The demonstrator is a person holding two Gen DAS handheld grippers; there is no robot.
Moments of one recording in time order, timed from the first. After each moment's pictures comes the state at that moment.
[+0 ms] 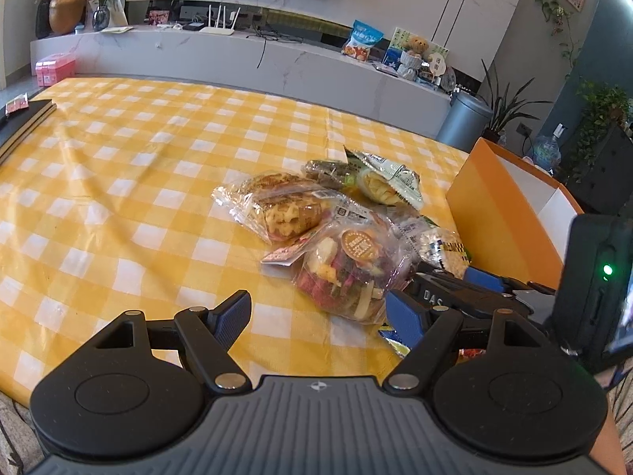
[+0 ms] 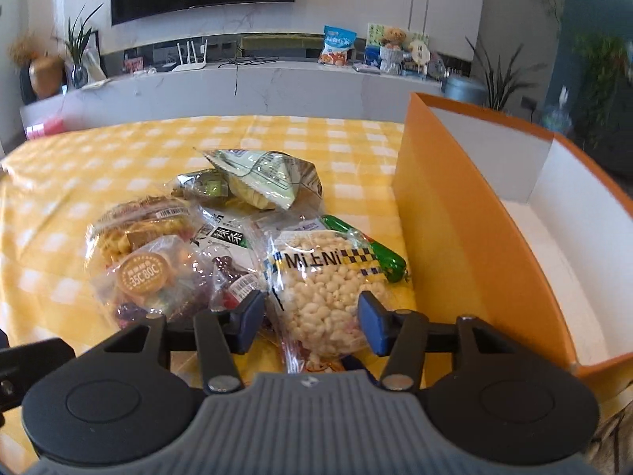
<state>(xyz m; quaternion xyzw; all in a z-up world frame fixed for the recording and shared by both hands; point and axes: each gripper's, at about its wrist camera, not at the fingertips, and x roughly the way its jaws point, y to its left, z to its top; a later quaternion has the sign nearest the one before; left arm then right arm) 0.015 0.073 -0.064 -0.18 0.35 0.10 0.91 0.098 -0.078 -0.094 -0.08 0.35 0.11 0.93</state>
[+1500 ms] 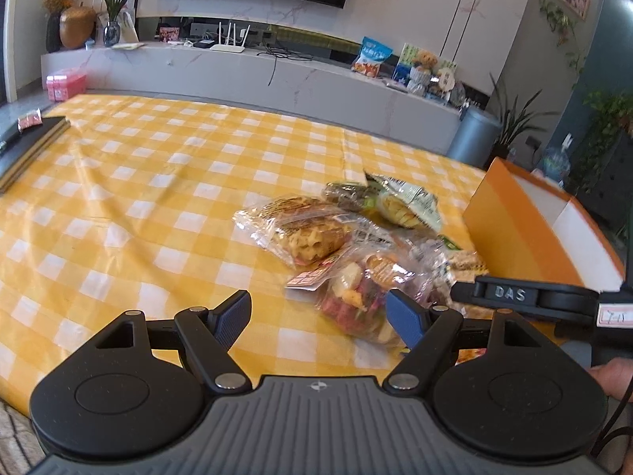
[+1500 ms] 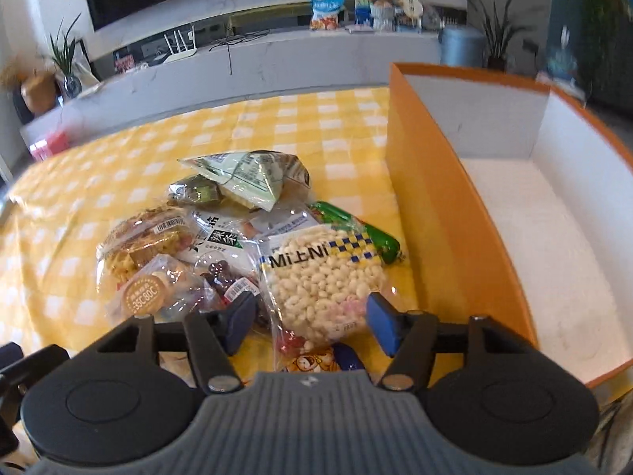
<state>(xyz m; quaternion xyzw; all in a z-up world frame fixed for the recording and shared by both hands) 0.014 0.088 -0.060 -0.18 0.33 0.11 0.92 0.128 -0.111 -0.078 0.02 0.44 0.13 0.89</state>
